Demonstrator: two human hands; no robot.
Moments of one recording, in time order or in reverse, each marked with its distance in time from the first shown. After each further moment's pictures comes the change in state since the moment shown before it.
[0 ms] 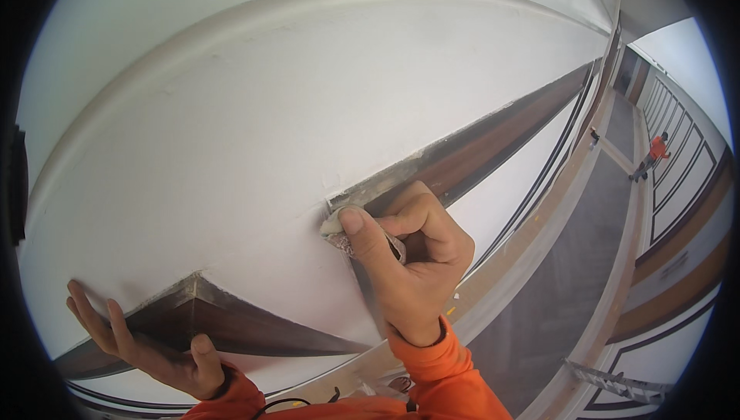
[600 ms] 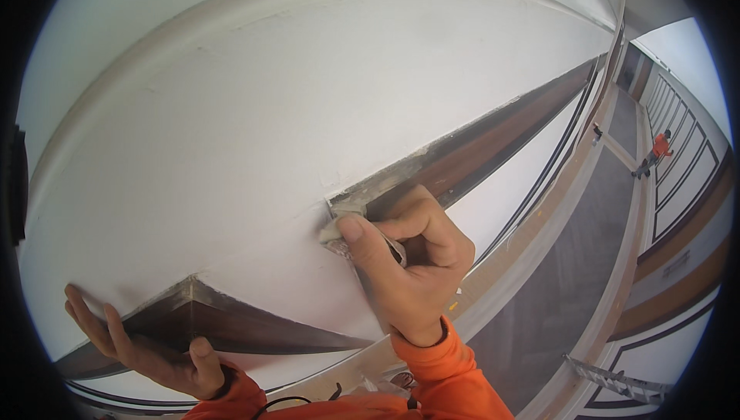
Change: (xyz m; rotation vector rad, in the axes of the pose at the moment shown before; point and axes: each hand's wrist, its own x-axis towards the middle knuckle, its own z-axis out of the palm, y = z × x) left_hand 0.009 0.007 0.001 -0.010 0.017 -0.007; right_hand -0.001 0.001 0.004 0.034 -0.026 0.014
